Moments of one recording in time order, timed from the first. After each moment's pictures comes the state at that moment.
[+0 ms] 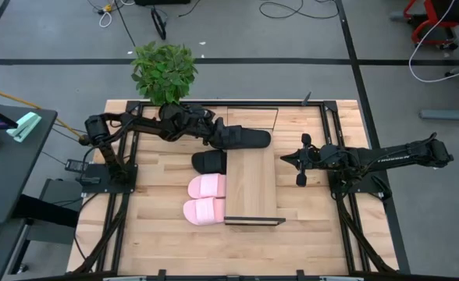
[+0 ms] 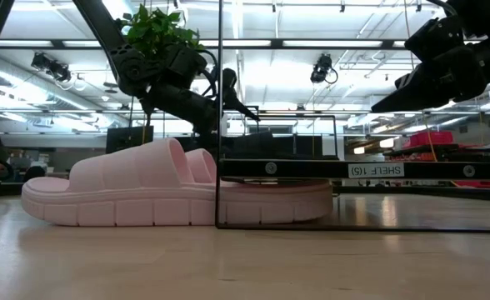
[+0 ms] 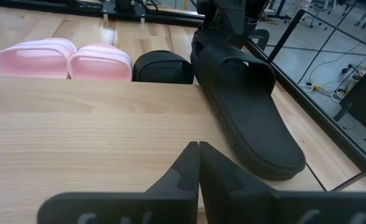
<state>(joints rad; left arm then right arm) 0.47 1.77 0.82 0.58 0.44 -1.28 0.02 0.60 0.21 0.04 0.25 -0.05</state>
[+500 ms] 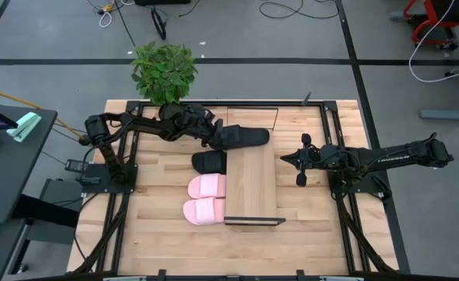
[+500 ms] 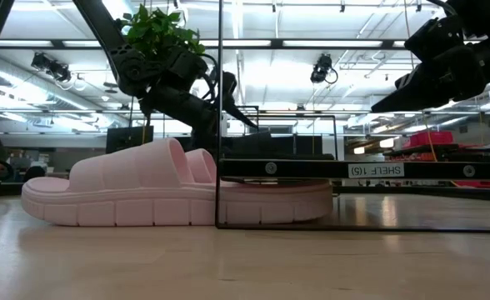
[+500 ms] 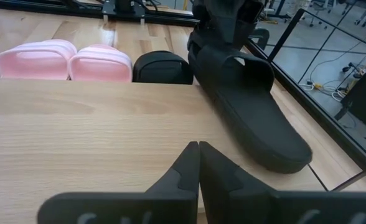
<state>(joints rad) 0.46 1.77 0.82 0.52 0.47 -1.30 0.02 0.60 0.21 0.04 0.25 -0.04</state>
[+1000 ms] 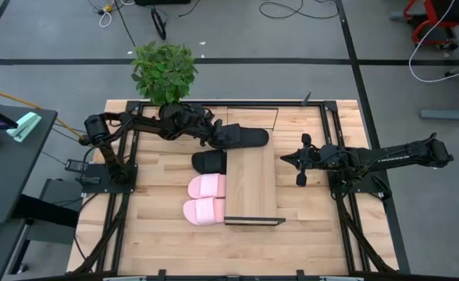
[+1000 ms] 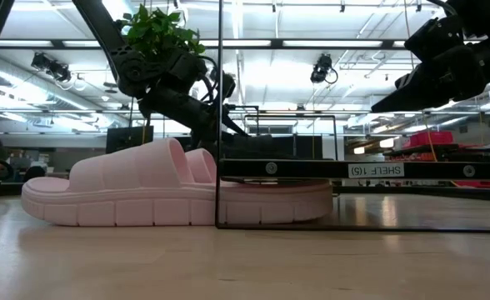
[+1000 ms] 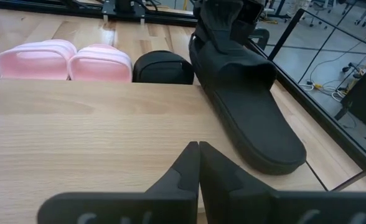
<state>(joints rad) 0.48 1.77 0.82 0.50 0.49 -1.25 0.02 0.60 0.21 0.04 0.25 -0.04</state>
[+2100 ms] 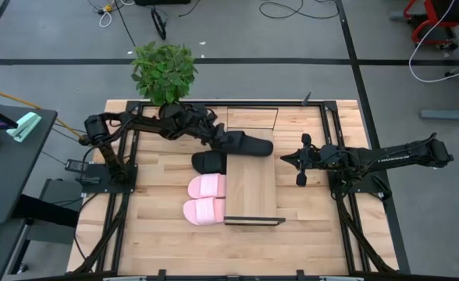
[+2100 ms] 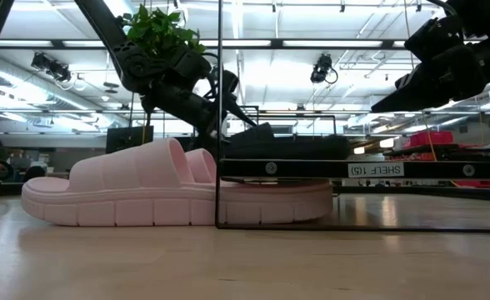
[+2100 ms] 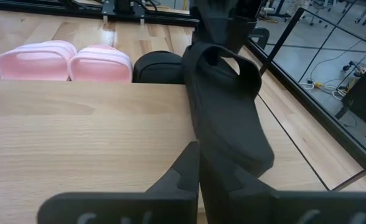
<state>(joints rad) 0.48 1.76 0.85 0.43 0.50 -1.11 0.02 0.60 0.21 0.04 0.25 -0.04</state>
